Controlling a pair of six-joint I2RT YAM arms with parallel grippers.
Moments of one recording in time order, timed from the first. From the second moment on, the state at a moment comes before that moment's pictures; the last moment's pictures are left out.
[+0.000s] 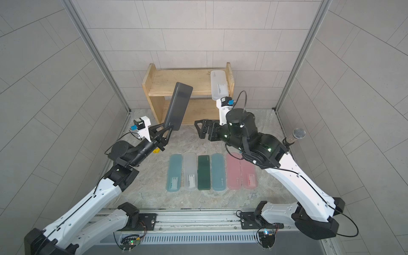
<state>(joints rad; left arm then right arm) -0.48 0.86 0.71 0.41 0.25 -0.24 0.82 1.27 1.69 -0.74 0.11 0.62</state>
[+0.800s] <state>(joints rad) -0.48 0.72 0.69 0.34 0.22 -0.14 0.86 1.55 1.91 -0.44 -0.03 0.74</state>
